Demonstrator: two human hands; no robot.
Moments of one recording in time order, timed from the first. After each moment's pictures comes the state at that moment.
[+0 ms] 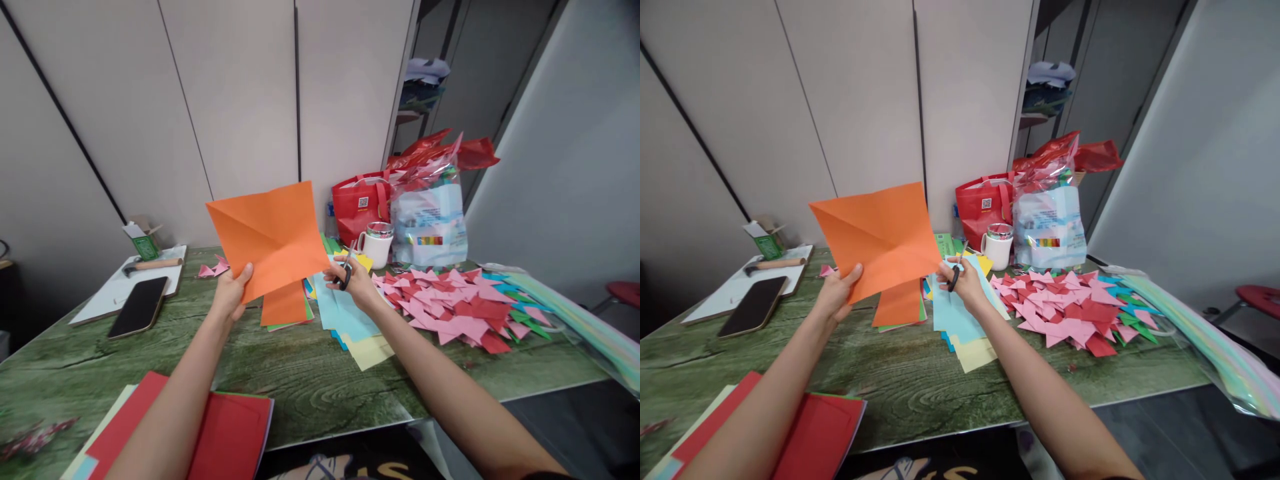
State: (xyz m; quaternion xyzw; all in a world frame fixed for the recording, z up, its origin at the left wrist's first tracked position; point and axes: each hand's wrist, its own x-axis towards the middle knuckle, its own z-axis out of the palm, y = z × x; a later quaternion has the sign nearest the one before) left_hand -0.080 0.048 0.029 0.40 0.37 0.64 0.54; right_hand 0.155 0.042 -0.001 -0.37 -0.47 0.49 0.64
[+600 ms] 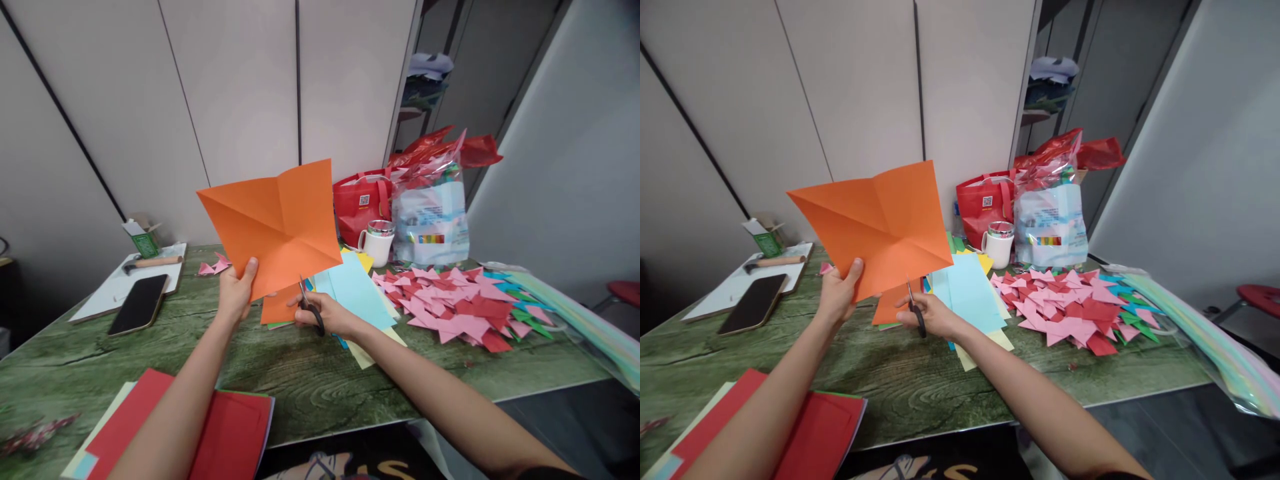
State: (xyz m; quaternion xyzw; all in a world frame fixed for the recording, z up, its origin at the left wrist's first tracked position) left_hand -0.066 0.040 0.030 0.46 0.36 0.69 0.42; right_hand 0.108 0.003 -0.009 -0.29 -0.64 0.59 0.39
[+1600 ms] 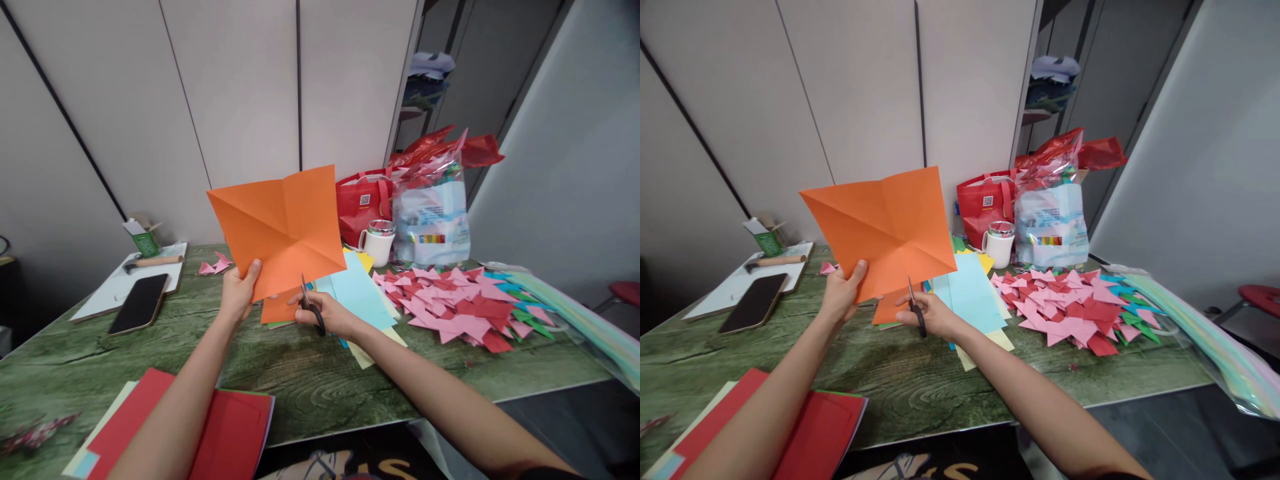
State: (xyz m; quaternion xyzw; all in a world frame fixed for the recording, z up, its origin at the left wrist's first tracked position) left_hand -0.067 0.041 0.026 0.47 0.37 0.67 0.45; right_hand 0.108 0.002 -0.008 -0.29 -0.65 0.57 0.41
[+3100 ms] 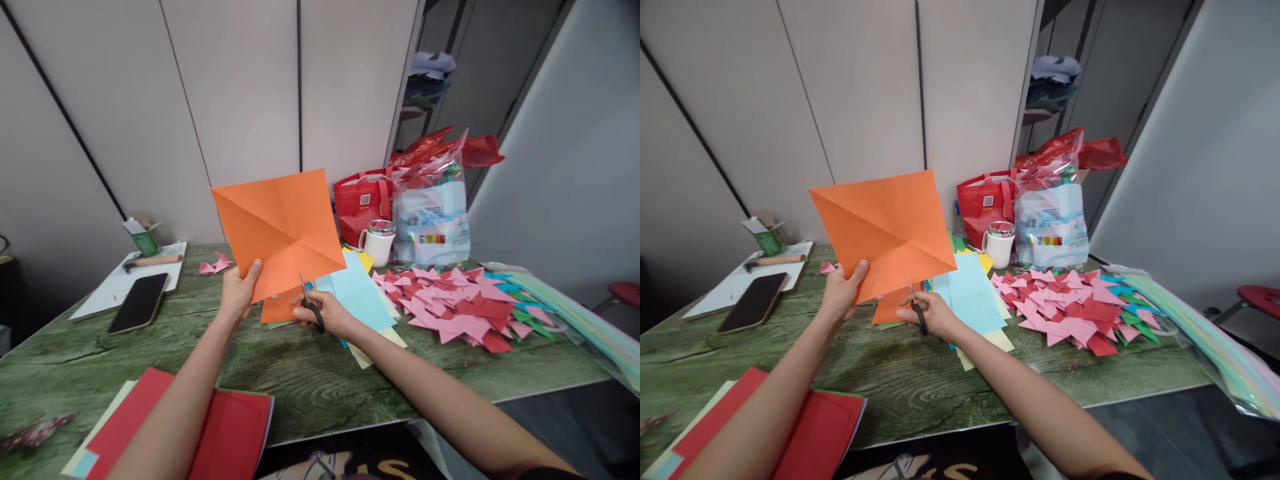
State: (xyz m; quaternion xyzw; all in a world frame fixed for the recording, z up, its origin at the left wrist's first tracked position) left_hand -0.068 0.041 0.025 0.48 0.39 0.66 0.44; right_hand 0.105 0.005 -0.016 -0.34 -0.62 0.56 0.43
